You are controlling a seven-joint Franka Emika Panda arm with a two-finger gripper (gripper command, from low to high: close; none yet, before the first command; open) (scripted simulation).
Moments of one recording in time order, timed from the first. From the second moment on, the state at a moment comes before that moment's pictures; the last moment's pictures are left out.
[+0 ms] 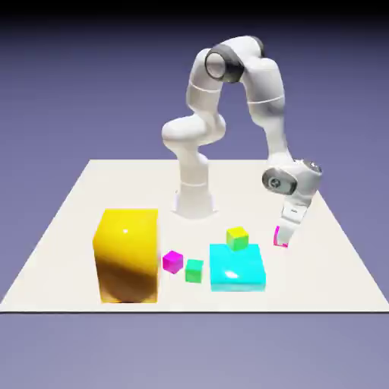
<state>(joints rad) 0.58 0.27 0.34 -2.61 -0.32 2.61 0.78</state>
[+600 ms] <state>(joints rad) 0.16 -0.19 0.24 -2.67 0.05 2.25 0.72</state>
